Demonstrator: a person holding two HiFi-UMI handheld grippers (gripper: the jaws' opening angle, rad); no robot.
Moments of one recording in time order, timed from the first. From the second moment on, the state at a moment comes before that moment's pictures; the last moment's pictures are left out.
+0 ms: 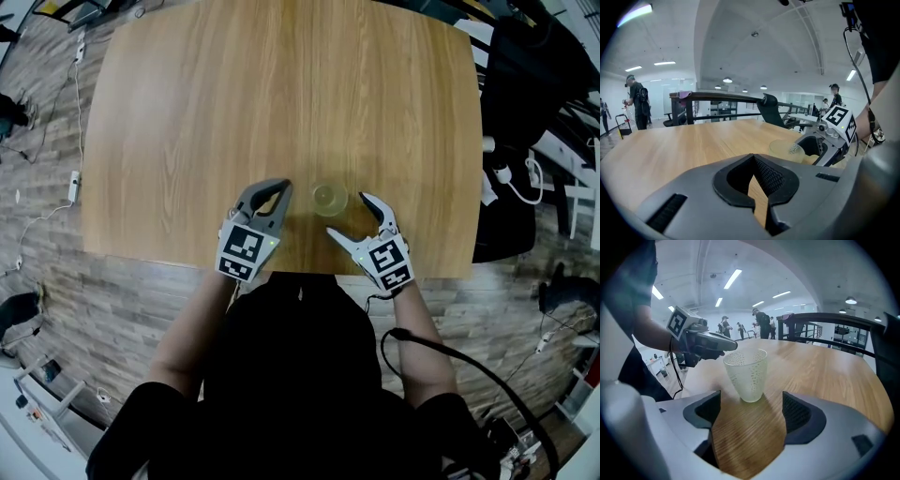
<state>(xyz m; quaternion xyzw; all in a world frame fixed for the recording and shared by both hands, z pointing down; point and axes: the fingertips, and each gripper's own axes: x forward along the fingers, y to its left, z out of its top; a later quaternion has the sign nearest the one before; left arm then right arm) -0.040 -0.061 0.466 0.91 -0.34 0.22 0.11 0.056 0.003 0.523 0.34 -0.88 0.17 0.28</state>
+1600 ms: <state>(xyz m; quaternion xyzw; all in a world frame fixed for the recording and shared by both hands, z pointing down) -0.044 0.027 0.388 0.92 -0.36 0.12 0.05 0.042 0.039 0.352 0.49 -0.86 0.12 0.09</state>
